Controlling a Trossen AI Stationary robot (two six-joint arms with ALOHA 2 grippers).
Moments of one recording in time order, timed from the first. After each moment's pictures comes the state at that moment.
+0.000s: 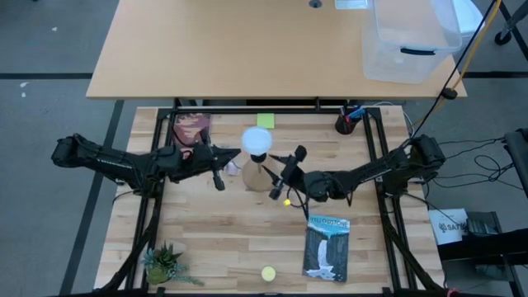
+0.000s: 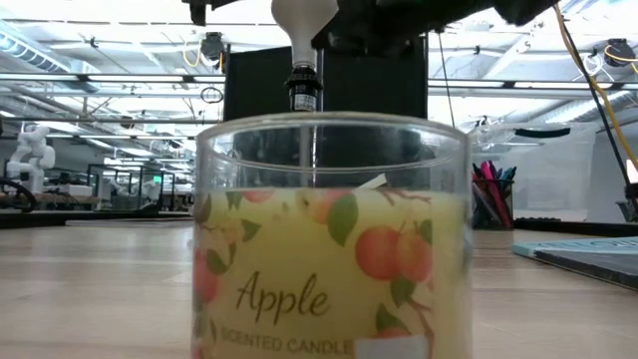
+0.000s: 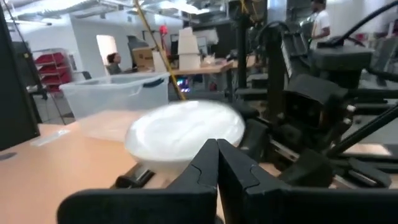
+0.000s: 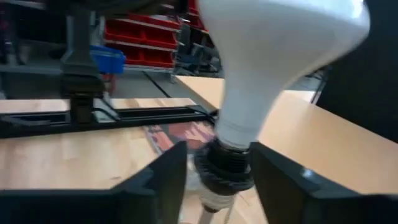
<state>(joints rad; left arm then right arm) -0.13 1.00 0.64 0.46 -0.41 0.14 0.22 1.62 0.91 0.65 0.80 -0.12</state>
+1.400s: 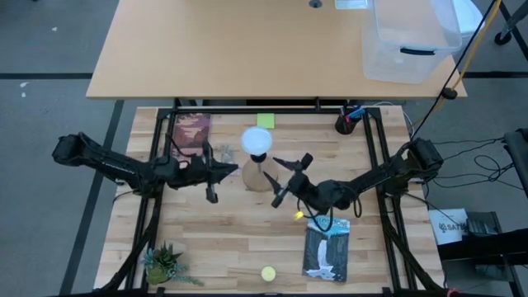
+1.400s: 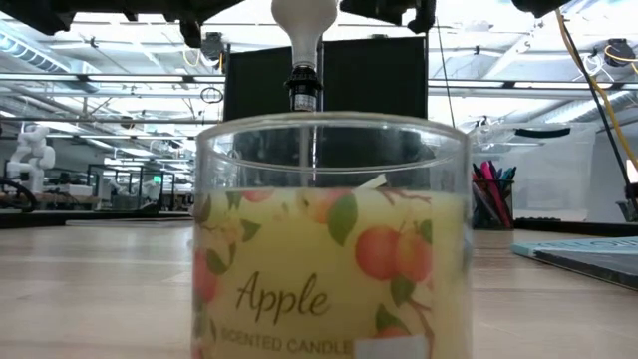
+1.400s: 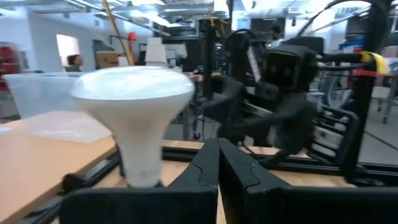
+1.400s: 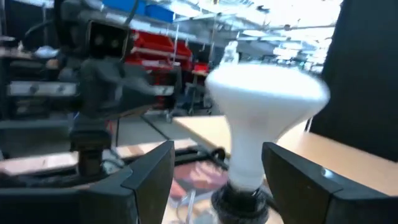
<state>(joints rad) -0.18 1.00 0.44 0.73 -0.32 0.05 0.32 1.67 0.91 0.99 0.92 -0.25</state>
